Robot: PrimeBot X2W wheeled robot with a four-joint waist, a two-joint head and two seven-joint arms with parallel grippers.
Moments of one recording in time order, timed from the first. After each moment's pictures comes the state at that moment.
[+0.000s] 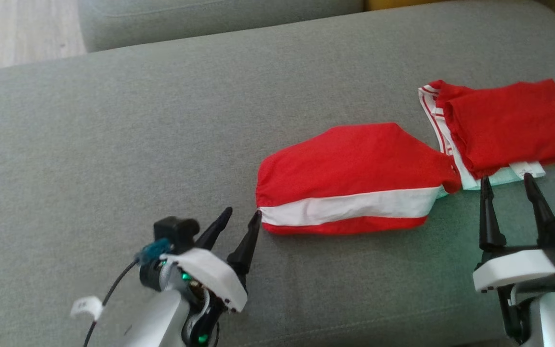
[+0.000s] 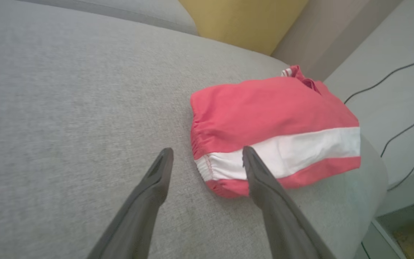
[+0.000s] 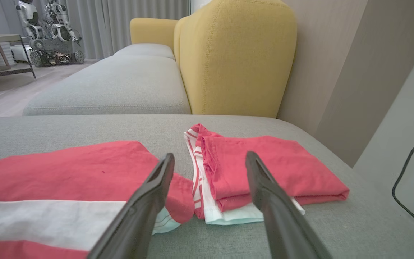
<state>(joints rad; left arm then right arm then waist) -0.24 0.04 -0.49 0.49 -0.51 -0.11 -0.16 -0.05 -0.05 -0.15 0.16 -0.04 0.13 -0.15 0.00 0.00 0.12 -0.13</state>
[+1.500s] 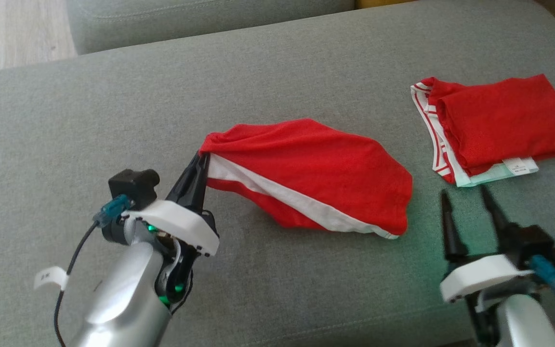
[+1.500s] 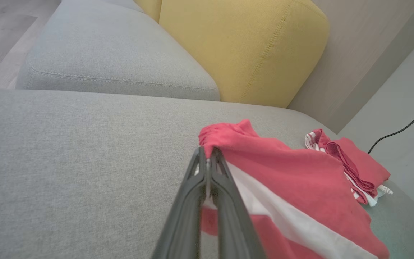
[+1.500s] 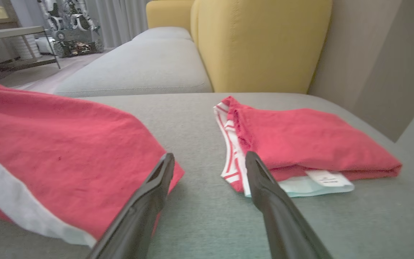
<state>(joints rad) -0.41 0.12 -0.50 0.52 -0.58 -0.03 -0.25 -0.07 -0.05 -0.05 0.27 -0.01 0.13 -0.18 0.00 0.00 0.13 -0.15</state>
